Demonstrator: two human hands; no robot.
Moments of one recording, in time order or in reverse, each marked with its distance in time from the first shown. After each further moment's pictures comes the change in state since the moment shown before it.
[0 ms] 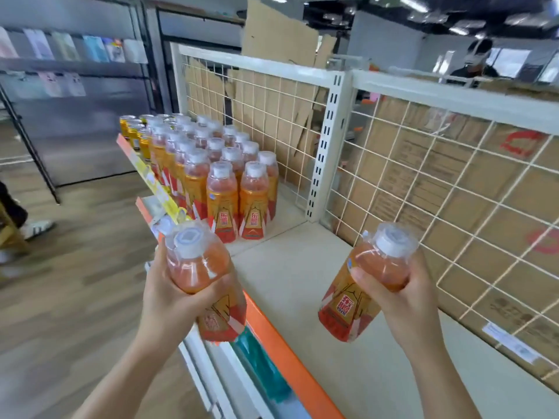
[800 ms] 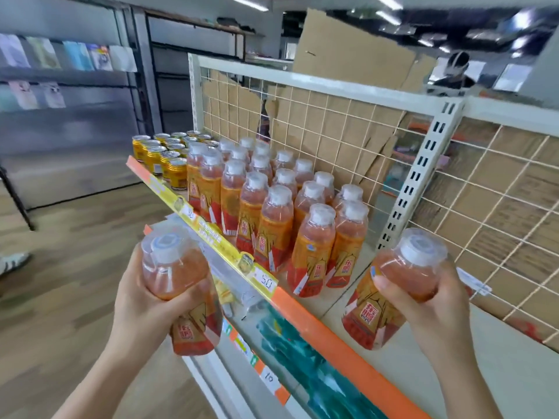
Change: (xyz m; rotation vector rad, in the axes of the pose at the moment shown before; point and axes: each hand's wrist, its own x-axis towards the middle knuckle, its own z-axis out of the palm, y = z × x) left_hand 0.172 -0.077 -0.190 -0.019 -0.081 0.051; right_hand 0.056 -0.013 0.209 -0.090 0.175 -0.002
